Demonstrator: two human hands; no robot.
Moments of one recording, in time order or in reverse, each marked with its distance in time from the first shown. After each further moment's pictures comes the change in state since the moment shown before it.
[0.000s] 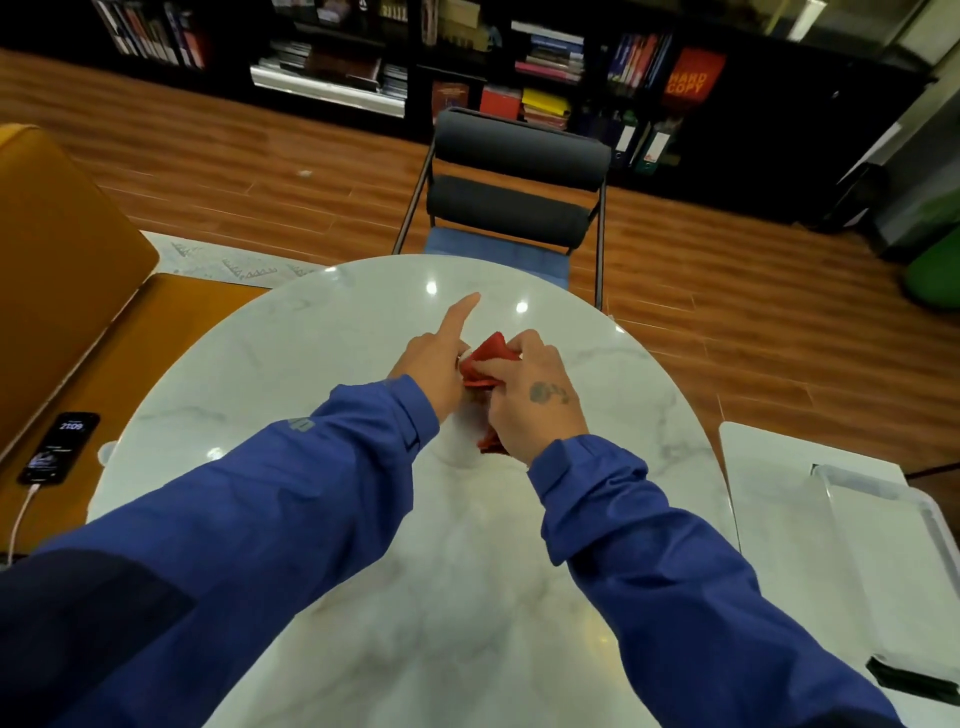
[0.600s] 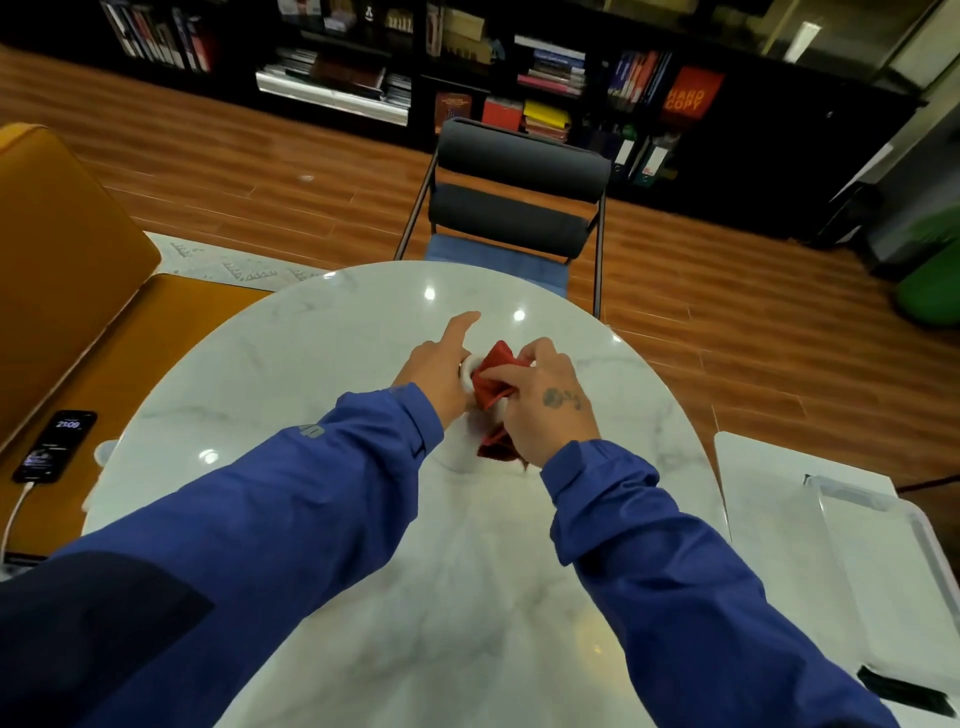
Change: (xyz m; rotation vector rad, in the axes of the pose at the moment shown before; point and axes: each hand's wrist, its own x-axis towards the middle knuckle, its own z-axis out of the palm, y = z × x) left_hand 0.003 -0.008 0.007 -0.009 -0.009 -0.019; right_hand -0.005 0.003 -0.008 -0.112 -0.026 0.006
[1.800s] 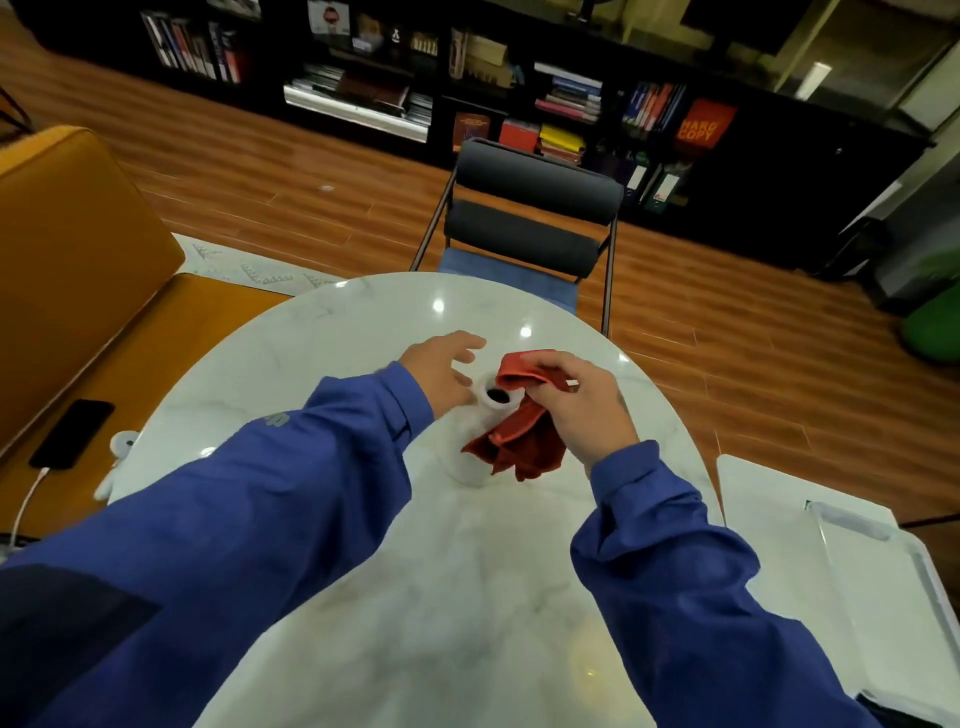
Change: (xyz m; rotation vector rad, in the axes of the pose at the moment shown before) left_hand -0.017 0.010 -0.043 -0.141 -0.149 -0.066; right_hand -0.007 0.003 -0.033 0.605 0.030 0.157
